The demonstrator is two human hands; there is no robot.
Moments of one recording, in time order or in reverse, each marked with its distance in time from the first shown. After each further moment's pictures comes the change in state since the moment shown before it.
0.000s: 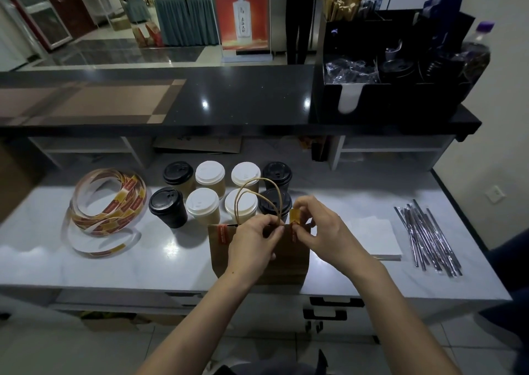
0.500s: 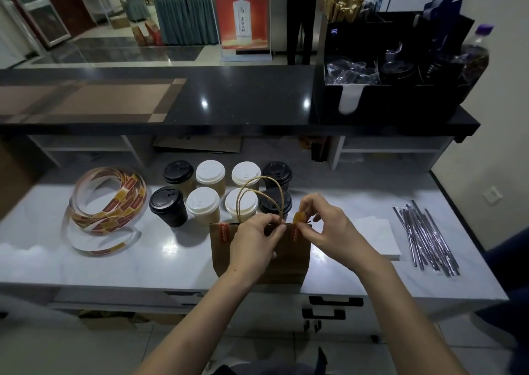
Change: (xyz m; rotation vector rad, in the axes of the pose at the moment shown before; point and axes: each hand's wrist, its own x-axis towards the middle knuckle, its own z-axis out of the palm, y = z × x) left_hand -0.001 0.003 -0.001 -0.005 0.009 0.002; right_hand 0.000 -0.010 -0.018 0.111 -0.057 0.093
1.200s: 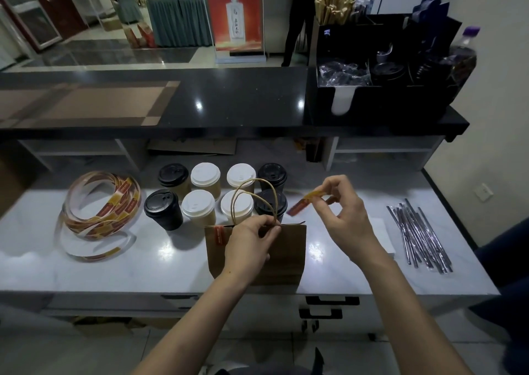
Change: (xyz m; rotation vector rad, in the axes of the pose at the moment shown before) left_hand 0.001 0.000 -0.001 -0.035 -0.018 -0.060; right_hand 0.001 -0.015 -0.020 0.189 0.335 0.073
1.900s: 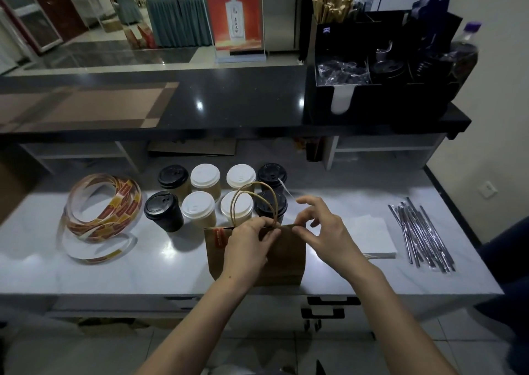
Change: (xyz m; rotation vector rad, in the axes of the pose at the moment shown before) left_hand -0.003 0.009 -0.003 0.108 0.005 0.015; right_hand -0.016 0.039 0.025 -0.146 -0.226 0.000
